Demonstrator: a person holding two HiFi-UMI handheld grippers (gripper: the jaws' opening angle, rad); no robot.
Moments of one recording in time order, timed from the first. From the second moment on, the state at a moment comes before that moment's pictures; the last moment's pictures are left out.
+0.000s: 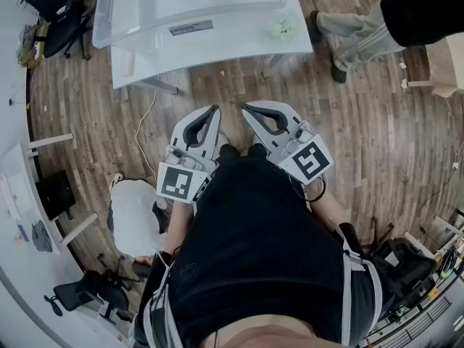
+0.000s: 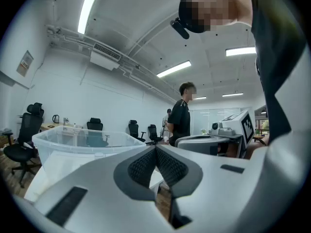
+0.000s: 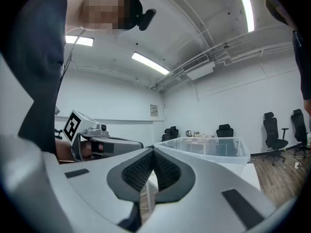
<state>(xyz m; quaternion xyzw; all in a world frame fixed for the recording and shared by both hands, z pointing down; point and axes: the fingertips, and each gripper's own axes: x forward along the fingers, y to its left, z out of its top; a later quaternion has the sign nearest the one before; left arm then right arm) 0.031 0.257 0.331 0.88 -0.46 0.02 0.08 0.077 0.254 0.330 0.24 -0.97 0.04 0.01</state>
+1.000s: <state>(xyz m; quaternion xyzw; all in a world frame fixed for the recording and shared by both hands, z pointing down) 0.001 0.260 0.331 0.89 -0.45 0.02 0.07 0.053 0.251 0.328 0.26 -0.96 0.05 0.00</state>
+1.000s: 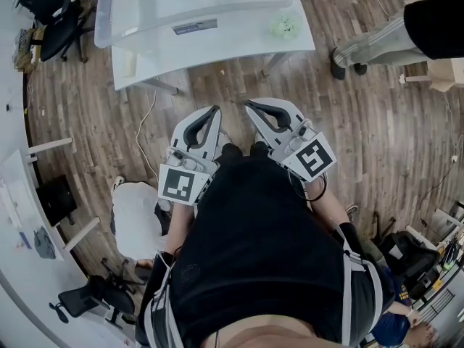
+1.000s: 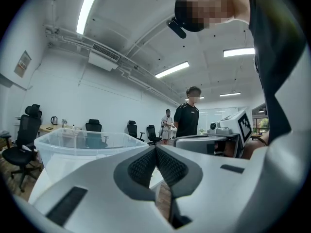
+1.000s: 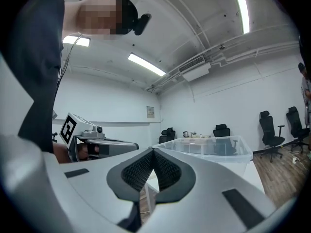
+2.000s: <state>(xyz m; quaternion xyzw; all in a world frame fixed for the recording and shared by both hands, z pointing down) -0.049 0.222 0.345 0.89 -0.44 0.03 0.09 0.000 0.204 0.334 0.27 -0.96 0.05 0.01</state>
